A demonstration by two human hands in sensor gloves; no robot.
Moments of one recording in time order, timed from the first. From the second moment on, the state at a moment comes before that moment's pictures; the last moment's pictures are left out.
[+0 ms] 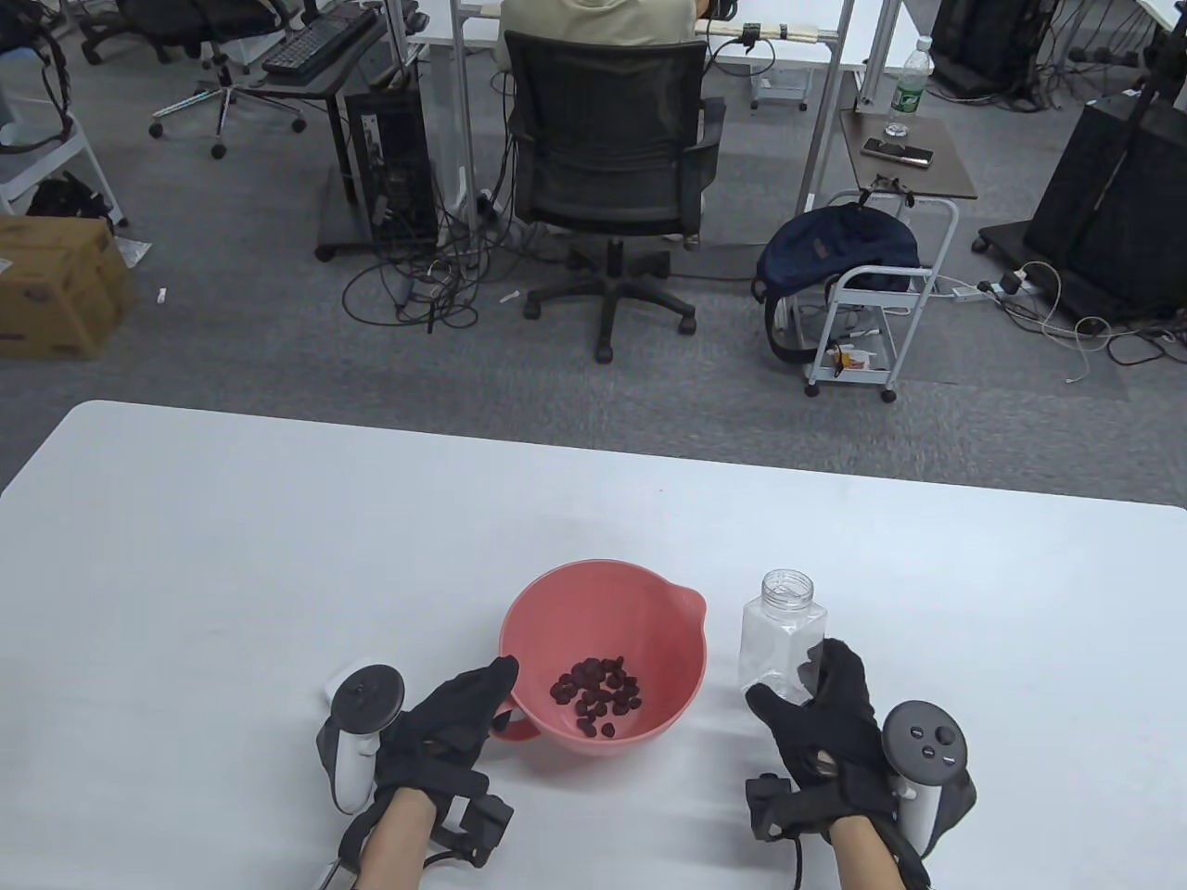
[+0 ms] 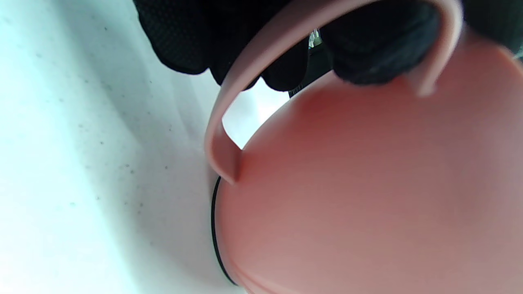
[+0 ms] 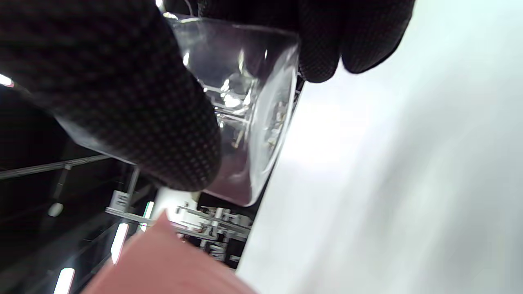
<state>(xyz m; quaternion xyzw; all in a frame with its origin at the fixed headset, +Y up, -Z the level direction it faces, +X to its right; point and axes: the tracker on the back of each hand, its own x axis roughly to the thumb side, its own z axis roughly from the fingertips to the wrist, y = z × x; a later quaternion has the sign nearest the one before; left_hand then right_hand) -0.200 -0.788 -0.359 -0.13 0.04 0.60 0.79 0.242 -0.757 -0.330 -0.20 -0.09 0.81 0.54</state>
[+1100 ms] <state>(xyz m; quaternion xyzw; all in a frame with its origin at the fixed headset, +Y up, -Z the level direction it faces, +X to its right) -0.201 -0.787 -0.359 -0.16 0.03 0.60 0.78 0.252 -0.778 -0.338 -0.26 0.02 0.88 0.39</state>
